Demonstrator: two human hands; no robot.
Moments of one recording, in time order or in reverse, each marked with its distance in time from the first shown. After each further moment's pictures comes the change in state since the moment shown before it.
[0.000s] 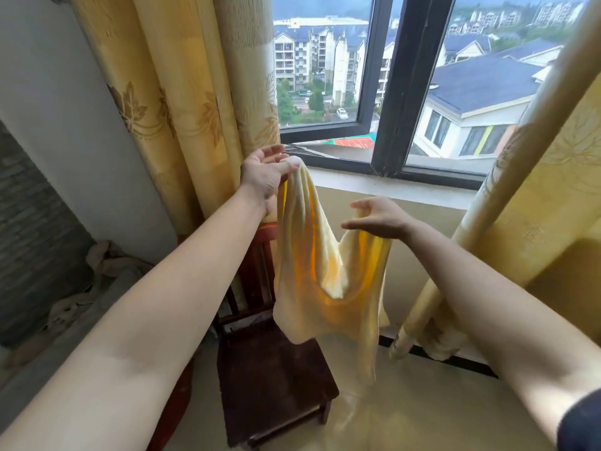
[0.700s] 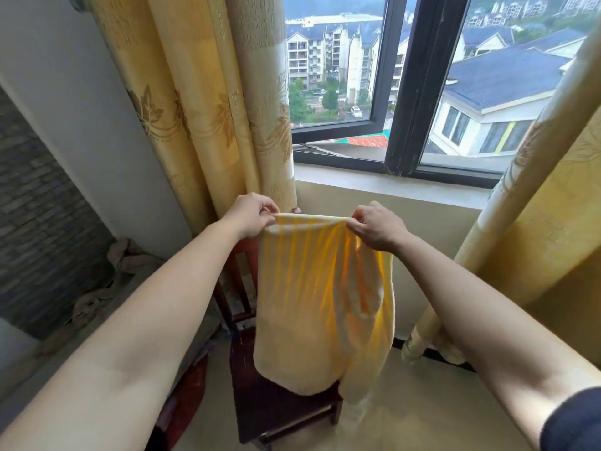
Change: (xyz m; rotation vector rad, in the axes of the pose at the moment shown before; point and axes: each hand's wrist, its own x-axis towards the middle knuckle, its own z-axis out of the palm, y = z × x) left_hand -0.008 -0.020 -0.079 1.374 -0.201 0.143; right_hand 0.023 0.004 0.042 -0.199 0.114 -0.050
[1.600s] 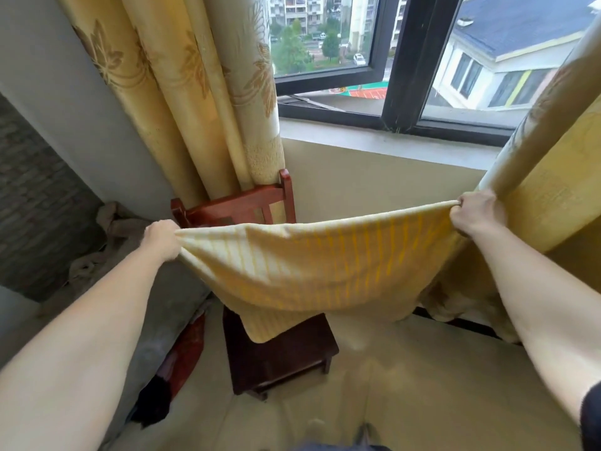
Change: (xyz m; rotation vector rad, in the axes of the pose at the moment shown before) left_hand -0.041 -0.146 0.037 0.394 -0.049 -0.494; right_hand -0.036 0.177 -0.010 -0.239 0.161 0.559
